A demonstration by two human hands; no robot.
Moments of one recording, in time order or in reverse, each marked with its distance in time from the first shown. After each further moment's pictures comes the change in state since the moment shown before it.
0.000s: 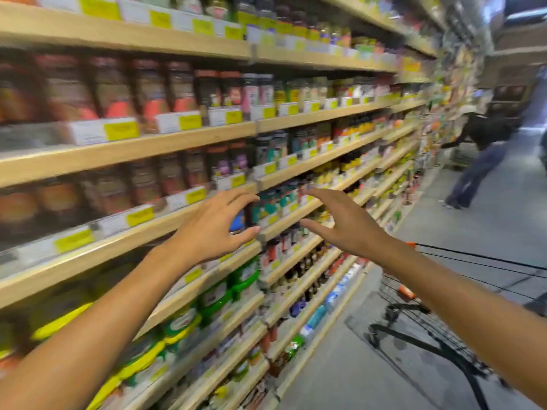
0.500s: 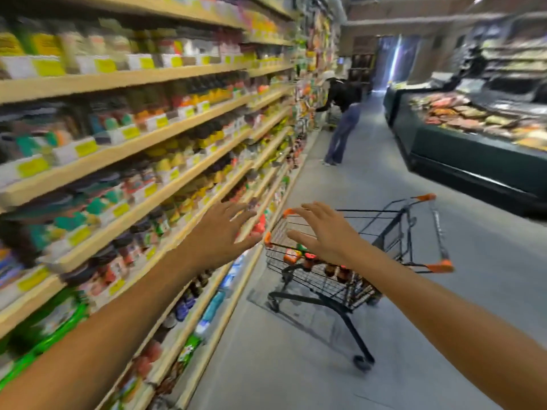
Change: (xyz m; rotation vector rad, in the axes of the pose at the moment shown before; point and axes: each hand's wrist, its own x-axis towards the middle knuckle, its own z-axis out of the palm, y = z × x) left_hand 0.229 0.258 0.234 -0.149 -0.243 0.310; right_hand -0.167 0.323 -0.062 -0.270 -0.125 0.461
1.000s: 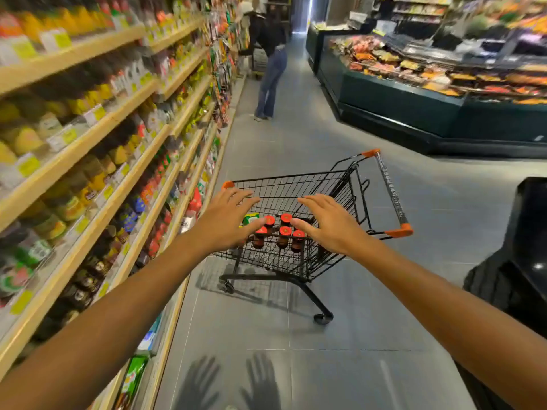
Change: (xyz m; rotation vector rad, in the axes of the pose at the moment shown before) left_hand 0.211 -0.006 0.157 -0.170 -0.124 0.281; right_hand 0.052 0.142 0.073 -0.036 -0.083 0.372
